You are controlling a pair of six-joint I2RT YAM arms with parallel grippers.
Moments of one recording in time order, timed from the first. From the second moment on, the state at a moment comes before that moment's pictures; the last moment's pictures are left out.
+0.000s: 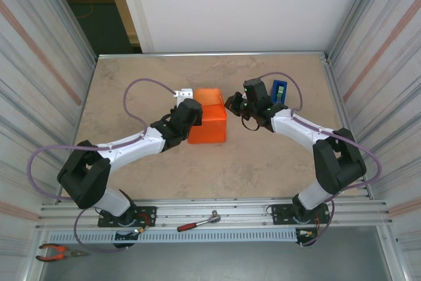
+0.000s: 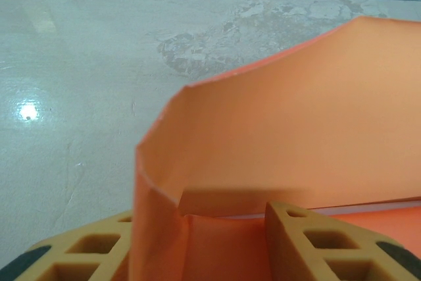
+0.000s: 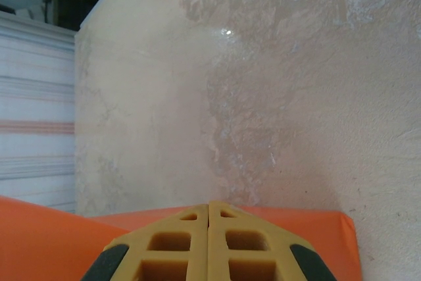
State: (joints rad) left arm -0.77 1.50 0.92 -0.05 -0.54 -0.48; right arm 0.52 1.57 1.02 -0.08 -0.19 0.96
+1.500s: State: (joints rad) left arm -0.77 1.50 0.92 -0.05 -0.54 -0.48; right arm 0.66 1.49 0.94 0.00 0.02 0.94
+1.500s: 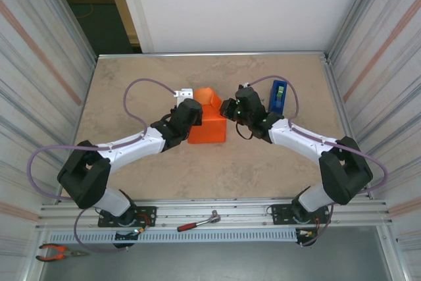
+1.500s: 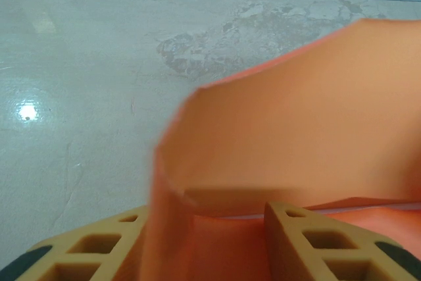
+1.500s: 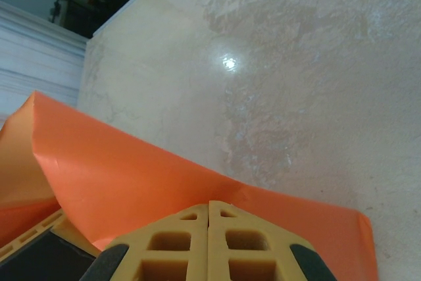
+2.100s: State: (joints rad) left arm -0.77 1.49 0.92 -0.05 -0.54 -0.48; right arm 0.72 1.51 0.99 -0.08 0.12 0.72
